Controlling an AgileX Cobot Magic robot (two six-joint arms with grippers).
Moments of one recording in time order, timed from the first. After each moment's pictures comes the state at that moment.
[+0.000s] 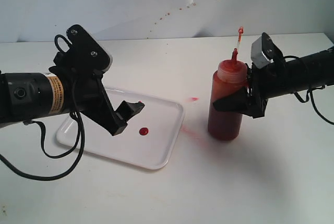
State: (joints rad) left arm -0.50 1.52 -0.73 0.99 -0.13 -0.60; right arm -0.02 2.04 -1.15 1.28 1.06 -2.09
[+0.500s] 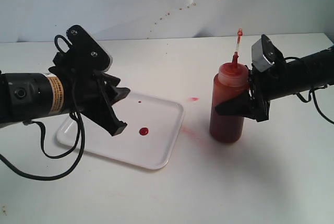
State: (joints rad) left arm -0.50 1.52 -0.73 0.99 -0.12 -0.60; right arm -0.02 2.03 -1.15 1.22 1.08 -2.10
